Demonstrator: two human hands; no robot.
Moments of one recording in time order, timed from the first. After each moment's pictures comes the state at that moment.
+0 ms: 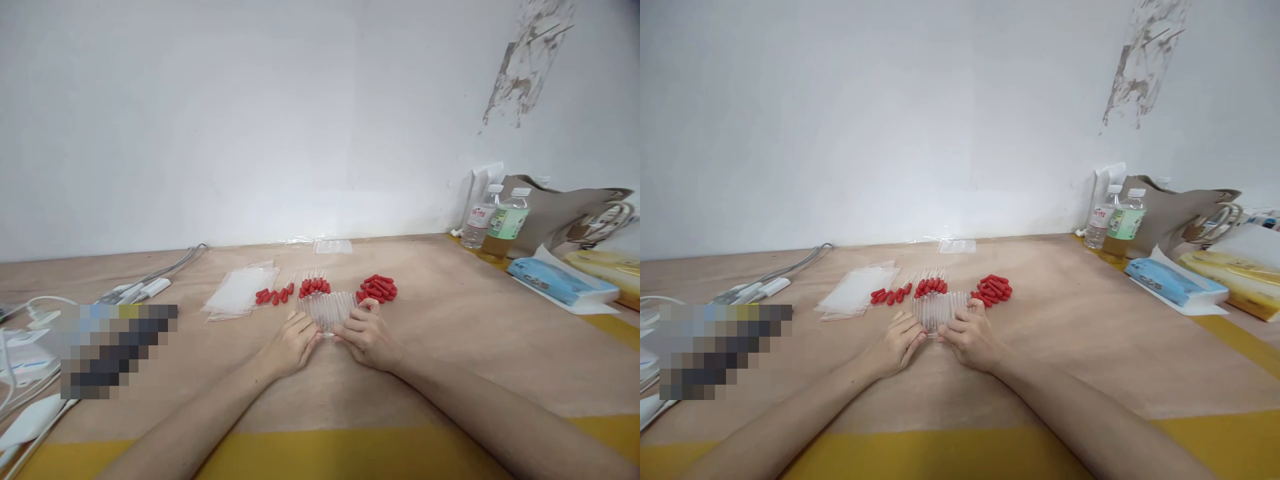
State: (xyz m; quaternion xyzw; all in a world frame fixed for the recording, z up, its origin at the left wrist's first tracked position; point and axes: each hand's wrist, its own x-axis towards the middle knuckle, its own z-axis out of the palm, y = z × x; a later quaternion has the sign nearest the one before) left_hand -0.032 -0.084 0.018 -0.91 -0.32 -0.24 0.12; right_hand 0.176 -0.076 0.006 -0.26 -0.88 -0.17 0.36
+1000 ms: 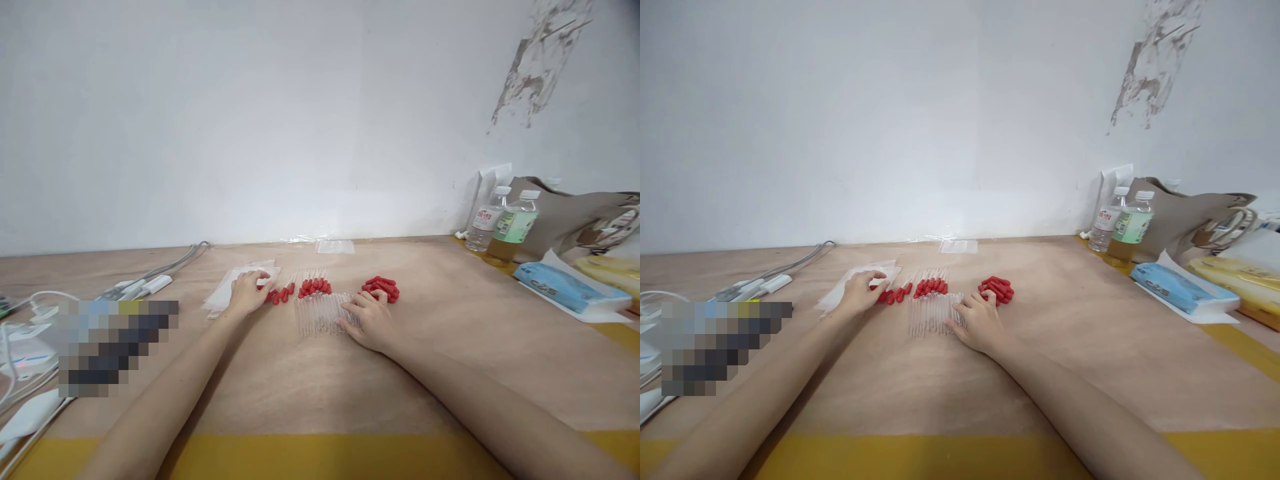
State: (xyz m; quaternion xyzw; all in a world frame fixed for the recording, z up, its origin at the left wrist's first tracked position) left_hand -0.113 0.008 0.043 -0.69 -0.67 -0.27 0.05; right_hand 0.181 -0.051 0.006 -0.42 -0.84 -0.11 0.32
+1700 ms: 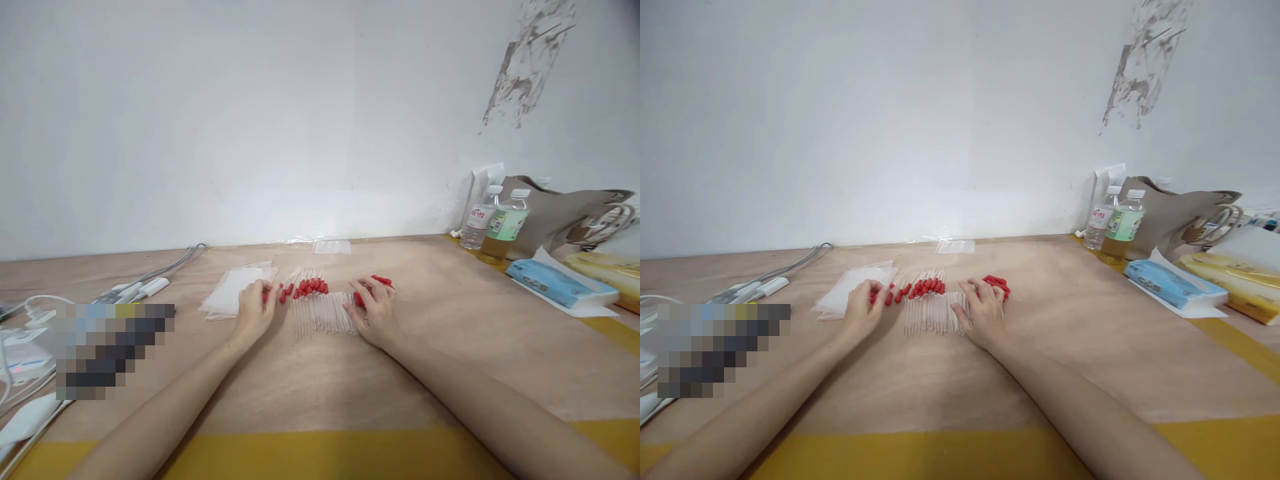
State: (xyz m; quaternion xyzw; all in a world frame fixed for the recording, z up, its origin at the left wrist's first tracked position) left_hand -0.076 -0.040 0.036 -0.71 -0.58 -0.39 0.11; right_hand 0.189 -0.050 0.007 -0.45 -0.75 -0.17 0.45
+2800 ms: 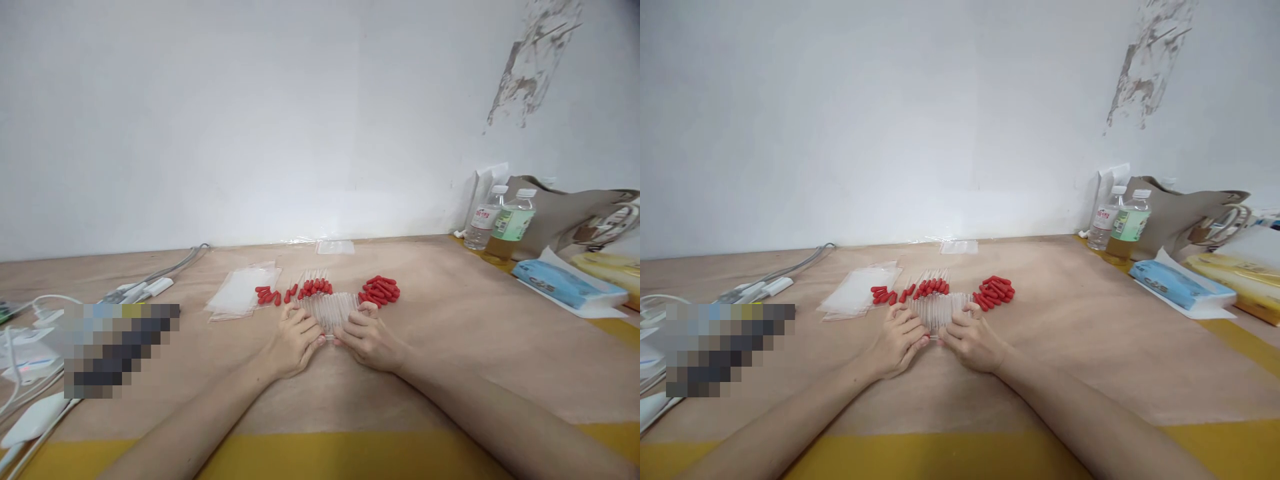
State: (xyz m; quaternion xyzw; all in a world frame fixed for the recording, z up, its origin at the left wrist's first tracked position) left_hand -0.032 -0.086 0.027 -0.91 -0.32 -0.22 0.14; right_hand 0.175 -0.073 0.008 -0.25 -0.90 -0.21 0.30
